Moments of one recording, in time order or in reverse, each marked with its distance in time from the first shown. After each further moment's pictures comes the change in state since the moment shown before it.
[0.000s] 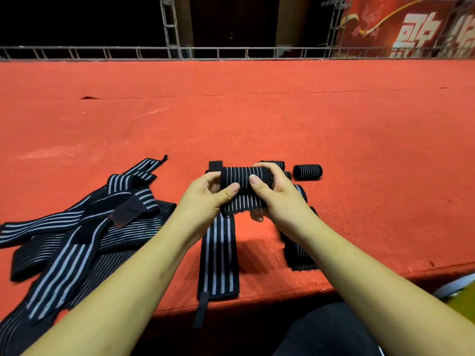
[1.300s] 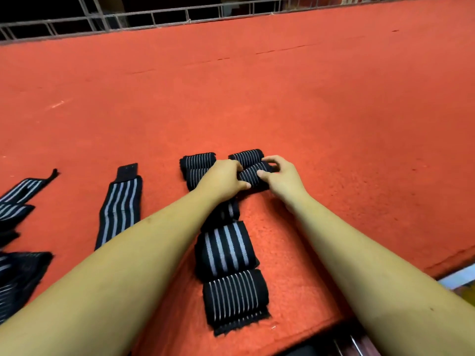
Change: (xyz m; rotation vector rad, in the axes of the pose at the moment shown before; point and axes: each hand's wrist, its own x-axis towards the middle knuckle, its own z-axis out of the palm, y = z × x) left_hand 0.233 -0.128 0.165 1.263 -0.274 0.092; right_hand 0.106 0.124 -0.245 -0.424 0.517 0.249
